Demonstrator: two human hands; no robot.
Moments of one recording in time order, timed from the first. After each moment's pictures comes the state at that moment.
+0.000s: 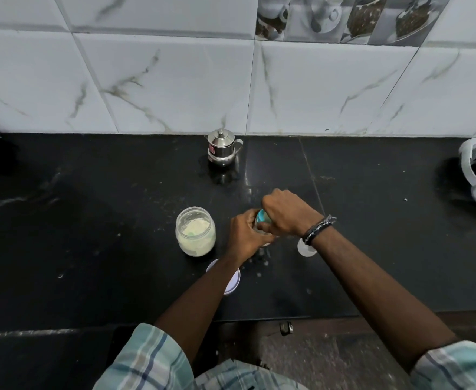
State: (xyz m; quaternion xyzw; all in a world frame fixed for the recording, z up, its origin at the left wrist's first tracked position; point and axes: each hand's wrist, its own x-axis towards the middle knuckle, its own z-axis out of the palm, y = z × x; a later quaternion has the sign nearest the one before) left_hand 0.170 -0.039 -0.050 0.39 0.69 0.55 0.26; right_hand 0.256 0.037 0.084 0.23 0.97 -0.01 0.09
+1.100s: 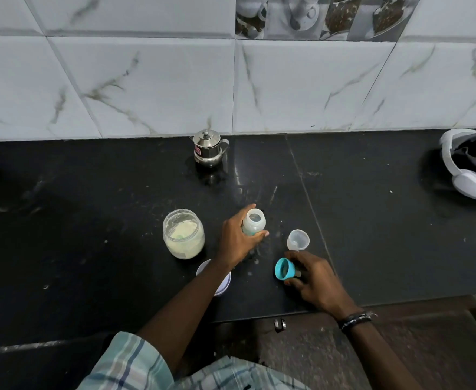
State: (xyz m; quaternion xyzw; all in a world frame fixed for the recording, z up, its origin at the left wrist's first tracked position) left_hand 0.179 -0.045 -0.049 0.43 0.69 0.54 0.21; right_hand 0.401 -0.008 -0.020 0.39 0.87 -0.30 -0.11
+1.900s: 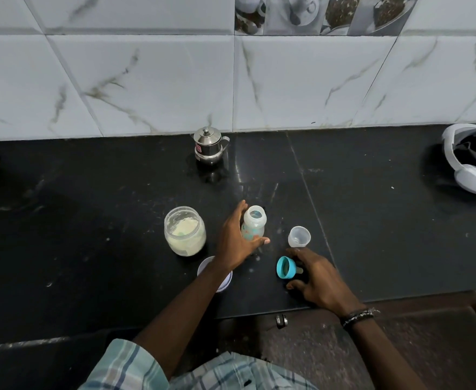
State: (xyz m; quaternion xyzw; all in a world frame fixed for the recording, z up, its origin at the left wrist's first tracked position) left_hand 0.182 -0.062 -0.039 0.42 0.73 0.49 0.24; right_hand 0.403 -0.011 -0.010 0.38 0.88 -0.28 -0.06
